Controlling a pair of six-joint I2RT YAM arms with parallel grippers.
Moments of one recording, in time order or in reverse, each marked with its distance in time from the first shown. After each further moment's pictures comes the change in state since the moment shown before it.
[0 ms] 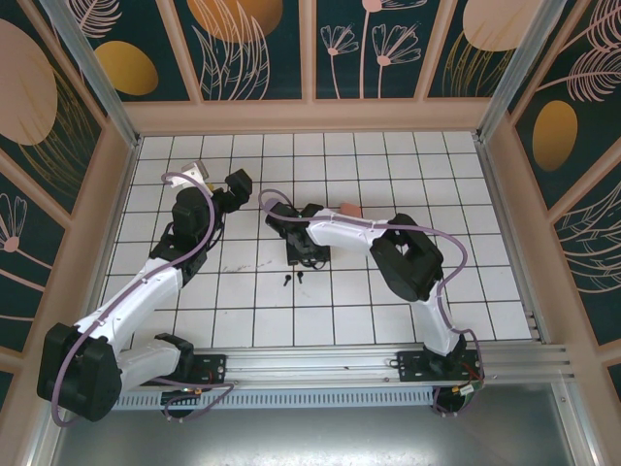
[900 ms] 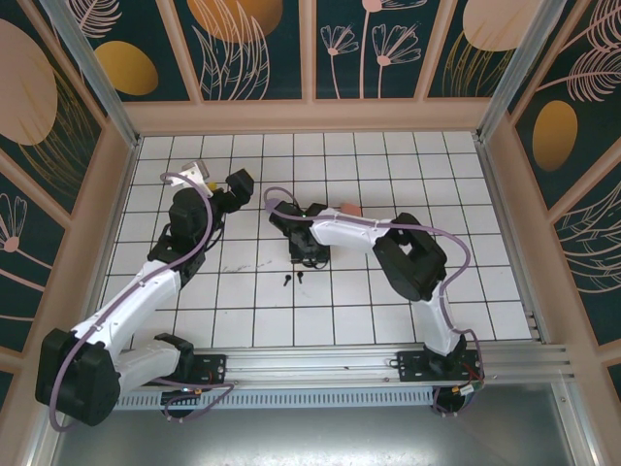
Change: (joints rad) left arm 0.000 -0.034 -0.001 0.008 0.062 0.002; right arm -0.024 -0.044 -0.059 0.043 -0.029 0.065
